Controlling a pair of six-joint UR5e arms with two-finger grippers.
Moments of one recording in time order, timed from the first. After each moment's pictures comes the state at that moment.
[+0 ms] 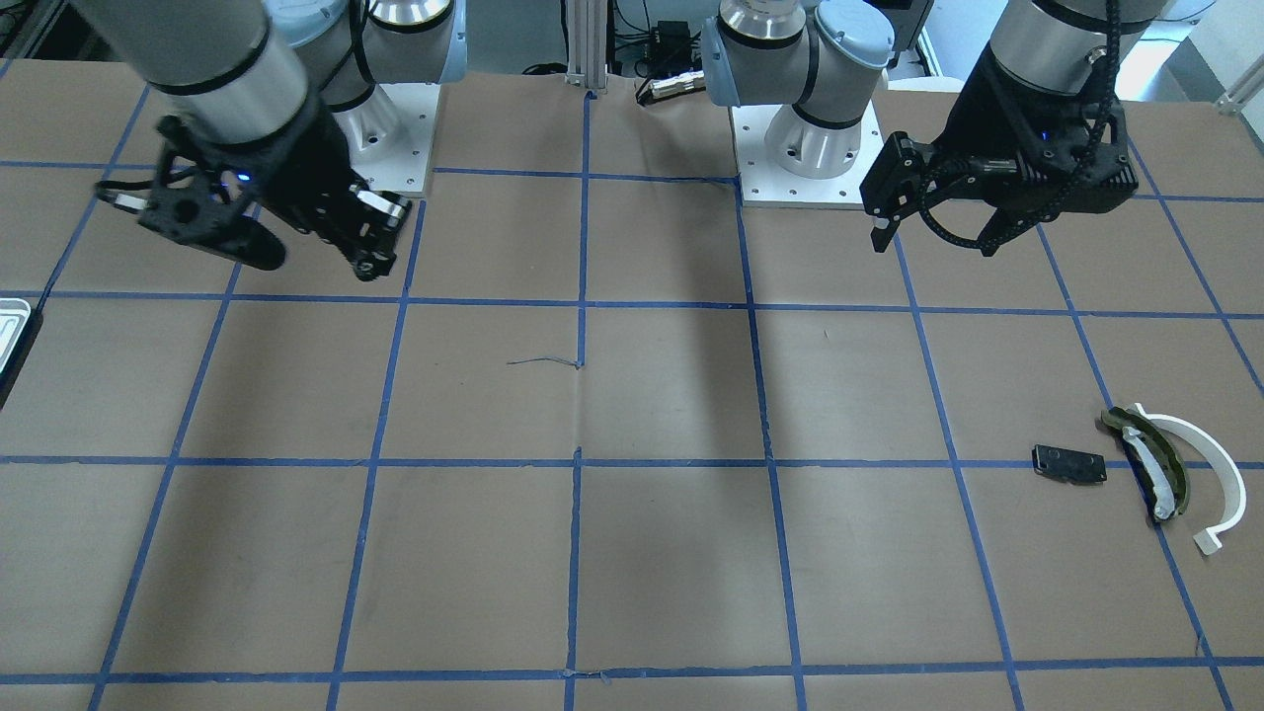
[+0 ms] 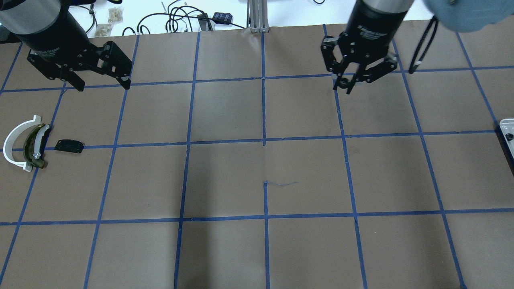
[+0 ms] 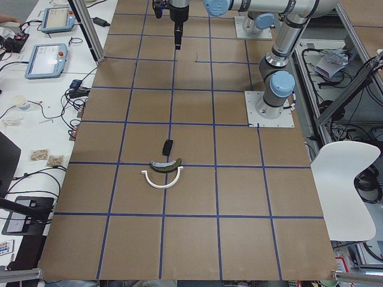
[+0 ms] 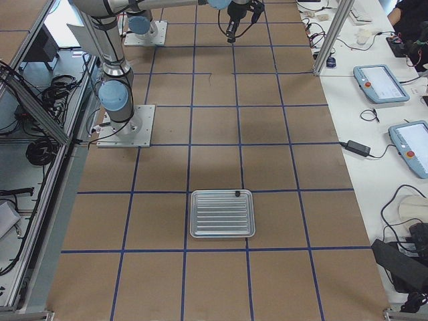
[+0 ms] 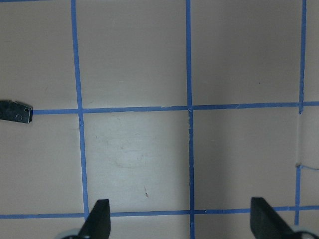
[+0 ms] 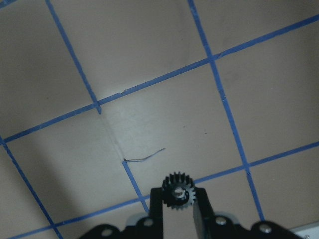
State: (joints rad) left arm -1.46 -1.55 -1.51 -1.60 1.56 0.12; right arm 1.70 -1.44 1.39 -1.45 -1.45 0.49
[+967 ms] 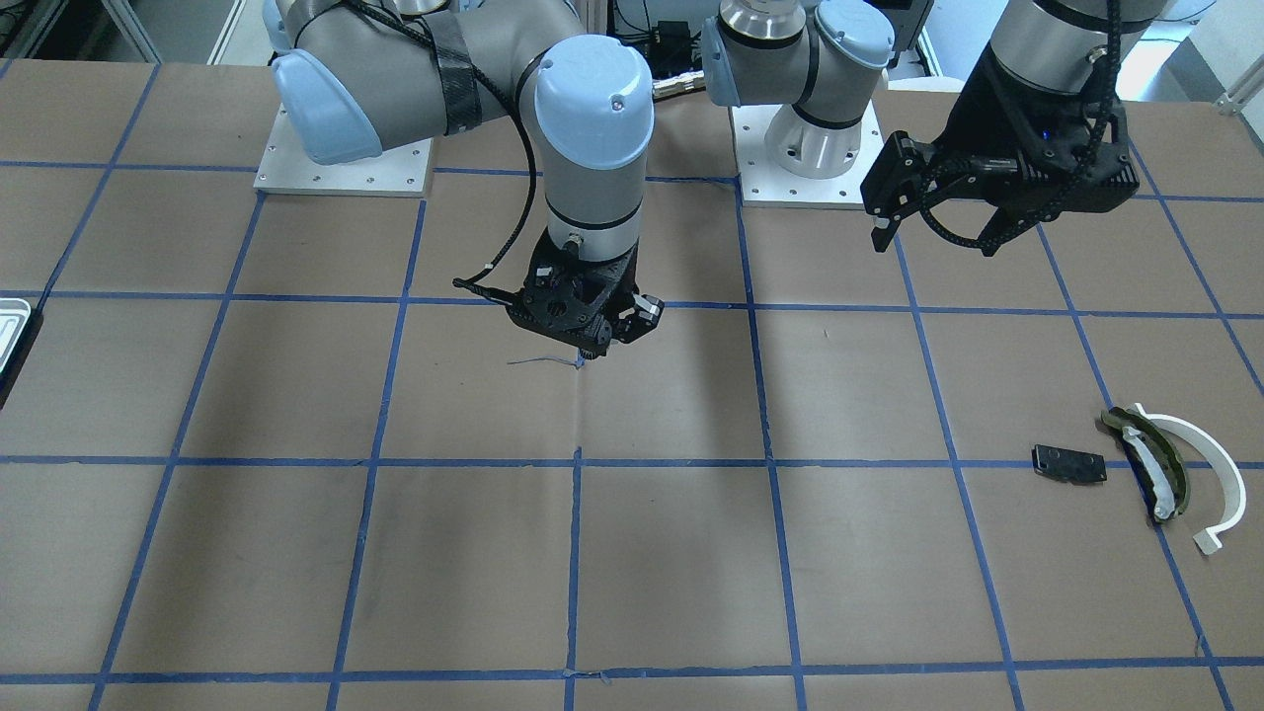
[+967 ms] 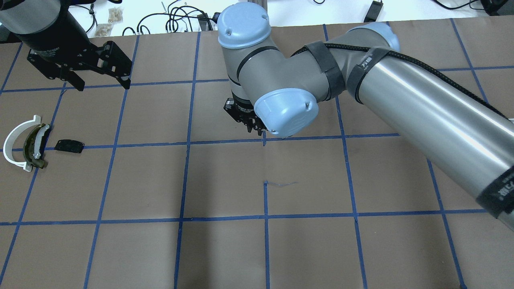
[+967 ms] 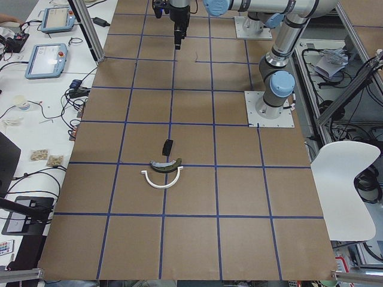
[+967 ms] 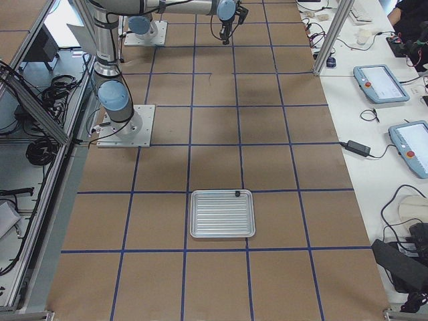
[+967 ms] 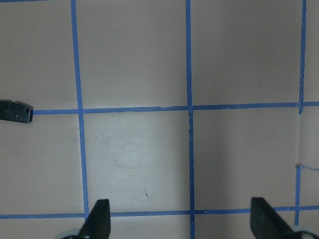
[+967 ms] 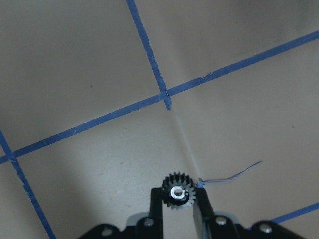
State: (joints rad) left arm -1.46 -1.55 -1.51 -1.60 1.56 0.12; right arm 2.03 -1.25 1.55 -1.89 -1.57 0.82
